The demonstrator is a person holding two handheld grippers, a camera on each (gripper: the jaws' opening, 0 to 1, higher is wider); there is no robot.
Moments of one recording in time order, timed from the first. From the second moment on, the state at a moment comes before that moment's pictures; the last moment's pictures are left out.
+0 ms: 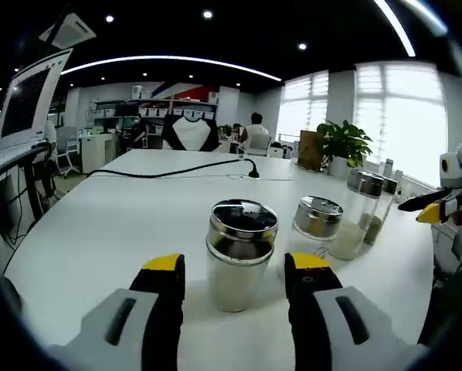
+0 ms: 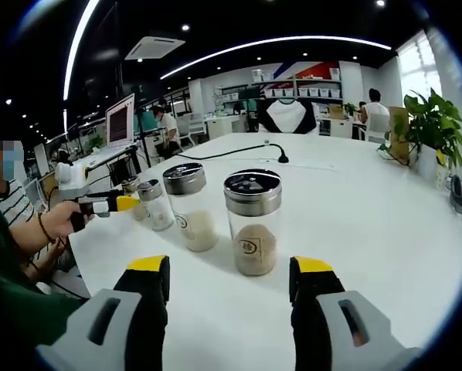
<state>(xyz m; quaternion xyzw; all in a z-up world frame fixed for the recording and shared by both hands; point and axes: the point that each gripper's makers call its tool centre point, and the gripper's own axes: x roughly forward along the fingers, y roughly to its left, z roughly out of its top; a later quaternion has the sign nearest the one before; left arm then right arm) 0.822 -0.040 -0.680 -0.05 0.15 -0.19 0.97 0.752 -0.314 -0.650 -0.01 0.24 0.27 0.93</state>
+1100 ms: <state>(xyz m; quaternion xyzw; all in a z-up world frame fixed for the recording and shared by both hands) 0.829 -0.042 -0.685 -0.02 0.15 -0.15 0.98 0.751 -0.313 -0.653 -0.01 0.25 0.27 0.93</state>
